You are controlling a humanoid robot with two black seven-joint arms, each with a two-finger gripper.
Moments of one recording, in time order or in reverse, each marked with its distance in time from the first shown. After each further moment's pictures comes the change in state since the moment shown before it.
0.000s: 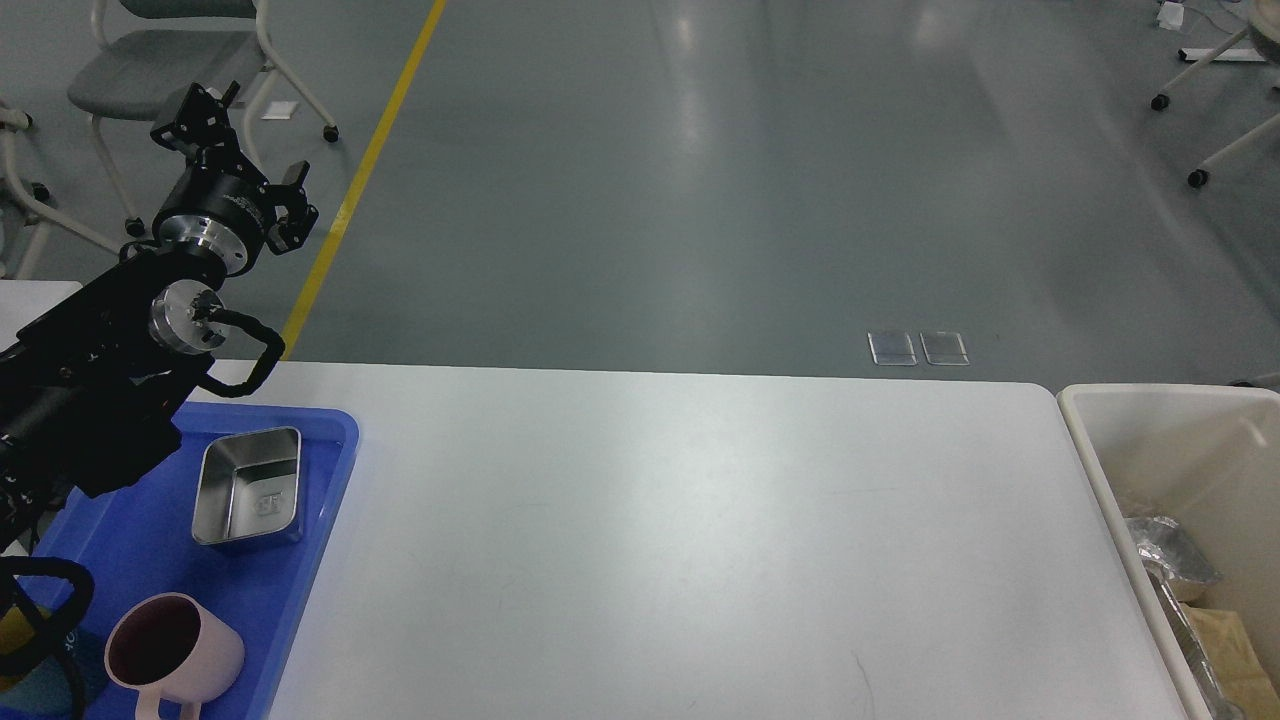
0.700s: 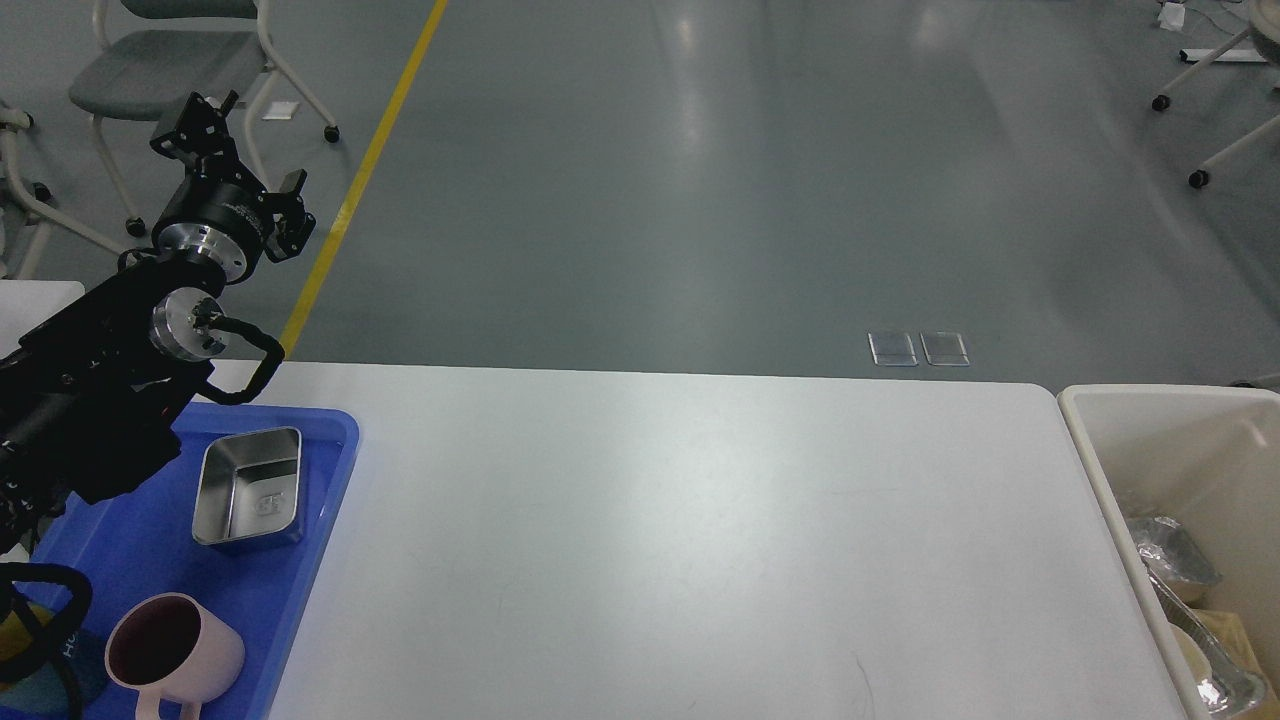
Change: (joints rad) left arm 0.010 0.001 0.023 0.000 0.001 0.010 -0.006; right arm -0.316 -0.142 -0.203 0.082 0.013 0.032 -0.011
